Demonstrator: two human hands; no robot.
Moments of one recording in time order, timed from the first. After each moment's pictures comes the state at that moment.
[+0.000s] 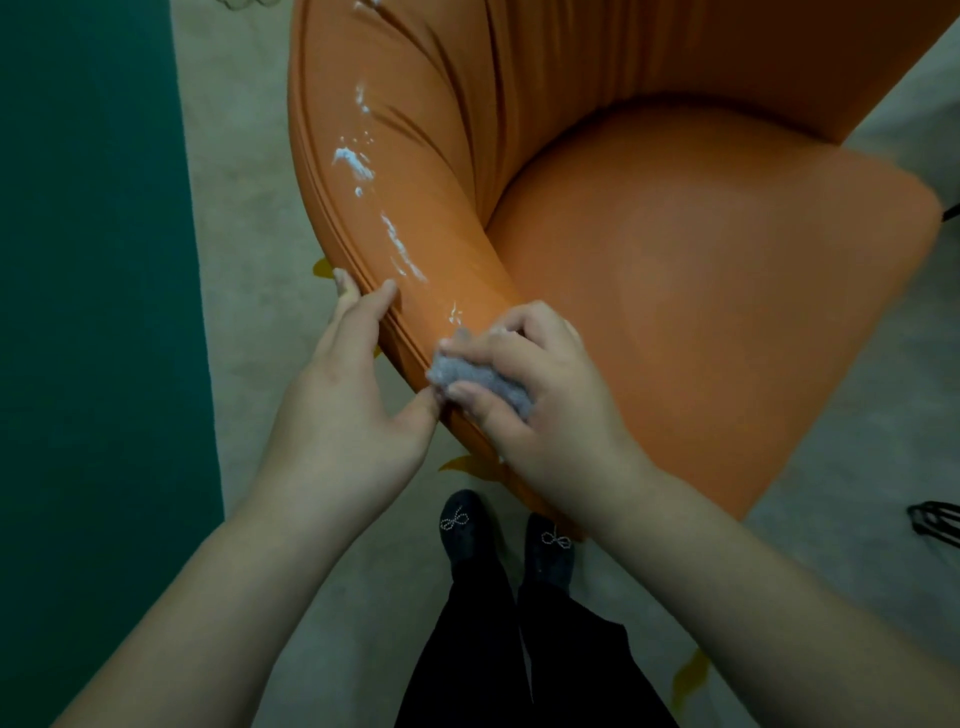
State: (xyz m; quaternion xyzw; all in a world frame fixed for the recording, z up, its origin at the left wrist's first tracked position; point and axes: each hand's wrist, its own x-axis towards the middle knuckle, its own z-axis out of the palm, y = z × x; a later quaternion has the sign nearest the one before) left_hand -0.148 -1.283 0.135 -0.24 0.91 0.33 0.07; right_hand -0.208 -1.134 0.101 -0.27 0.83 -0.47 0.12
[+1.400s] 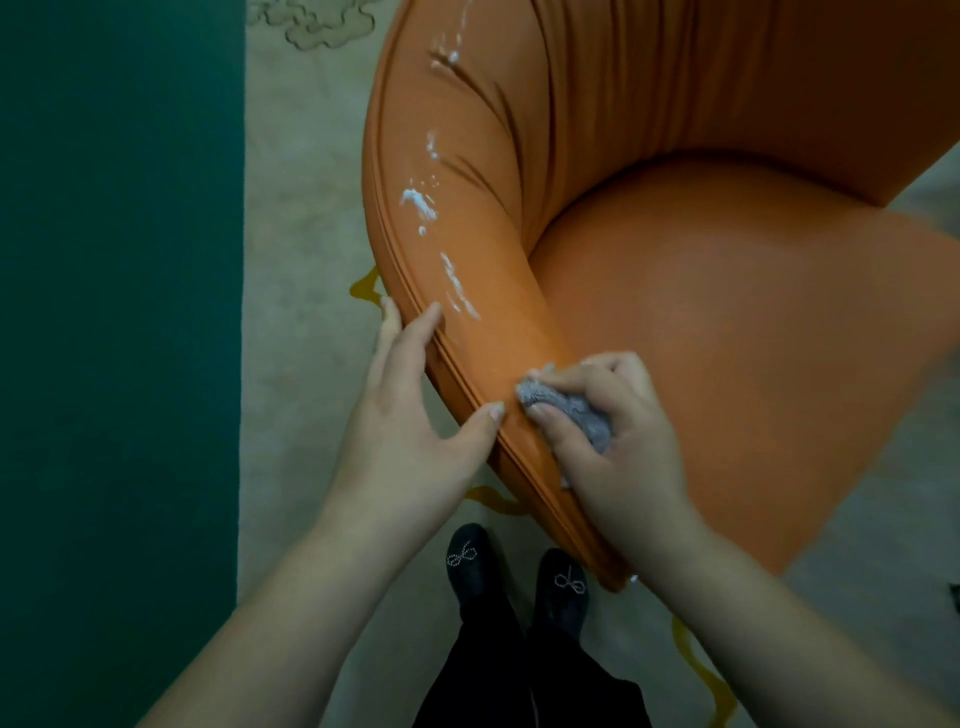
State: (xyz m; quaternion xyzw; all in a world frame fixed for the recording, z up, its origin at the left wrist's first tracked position) left_hand -0.150 -1.281 0.124 -0.26 0.87 0.41 0.02; right_hand -0.212 -1.125 0.084 -0.20 0.82 -0.53 0.11
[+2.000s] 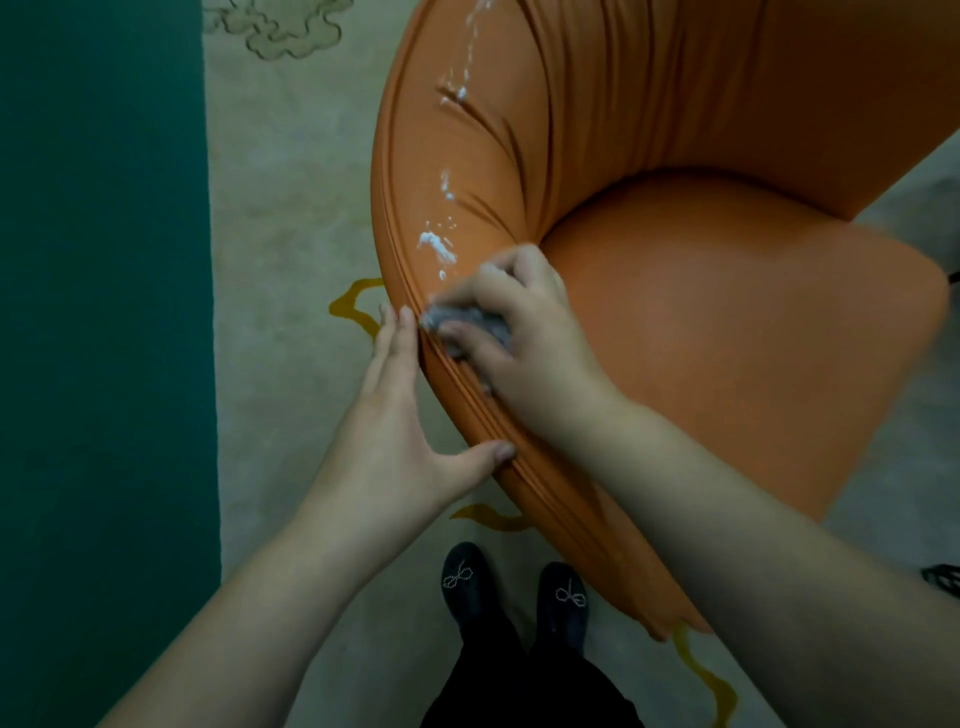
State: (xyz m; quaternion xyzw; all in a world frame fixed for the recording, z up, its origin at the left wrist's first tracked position) left_hand -0.173 -1.332 0.129 -0.21 0.88 0.42 0.11; right_hand -0.278 -1.225 0.107 -0.27 0.84 -0.46 0.11
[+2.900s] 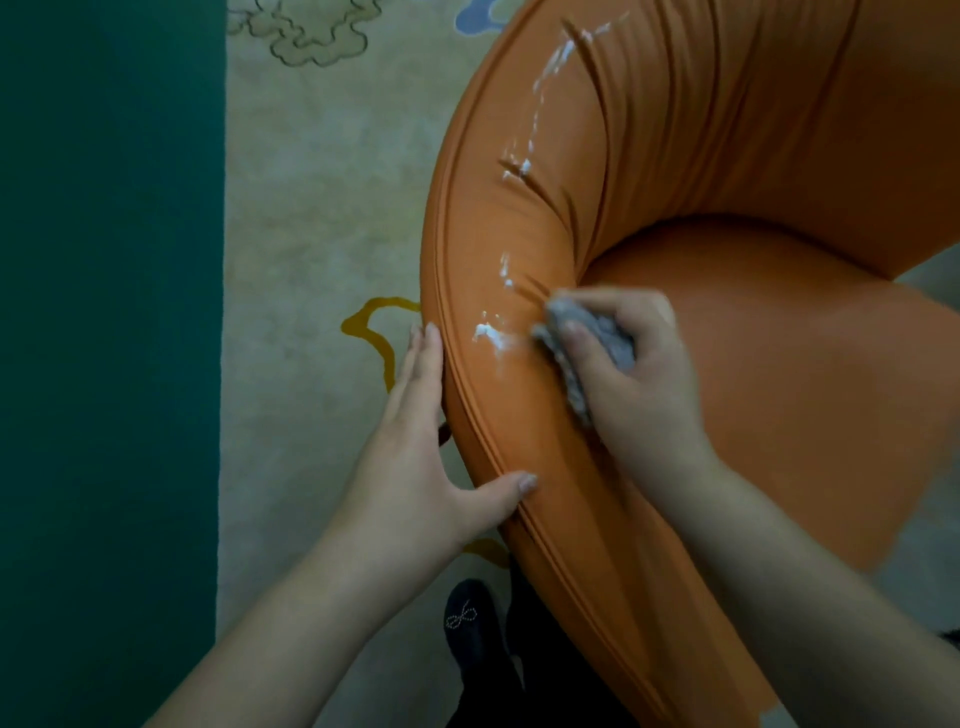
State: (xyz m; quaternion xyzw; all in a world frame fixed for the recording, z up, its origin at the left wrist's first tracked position) left_hand -0.215 -1.370 0.122 -0.22 0.83 0.51 0.11; right_hand -0.330 -1.232 0.101 -0.14 0.83 -0.54 0.05
